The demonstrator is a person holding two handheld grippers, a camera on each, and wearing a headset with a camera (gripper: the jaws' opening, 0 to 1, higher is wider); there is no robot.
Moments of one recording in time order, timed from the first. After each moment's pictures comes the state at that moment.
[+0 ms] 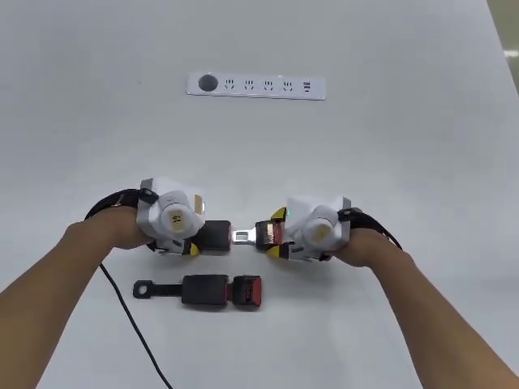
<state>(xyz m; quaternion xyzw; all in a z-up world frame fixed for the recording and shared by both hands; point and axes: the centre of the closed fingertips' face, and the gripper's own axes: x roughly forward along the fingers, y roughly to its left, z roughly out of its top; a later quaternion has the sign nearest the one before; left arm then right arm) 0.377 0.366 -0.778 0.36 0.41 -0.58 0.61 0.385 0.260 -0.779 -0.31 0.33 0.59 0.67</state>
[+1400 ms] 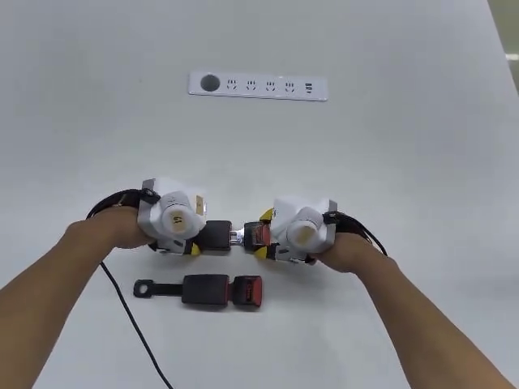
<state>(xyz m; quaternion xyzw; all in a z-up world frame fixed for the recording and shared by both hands) 0.378 0.365 -0.781 0.36 0.40 -0.58 0.60 0.382 0.280 -0.777 -0.30 0.33 0.58 0.68</state>
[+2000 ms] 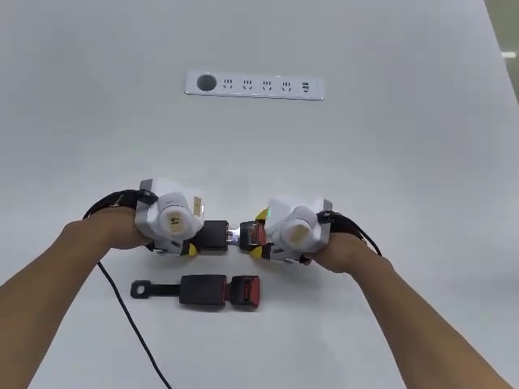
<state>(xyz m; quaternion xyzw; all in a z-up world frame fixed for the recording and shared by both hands) 0.379 0.365 -0.782 0.37 0.40 -0.59 0.60 0.382 0.283 -0.779 -0.29 0.34 0.58 0.68</state>
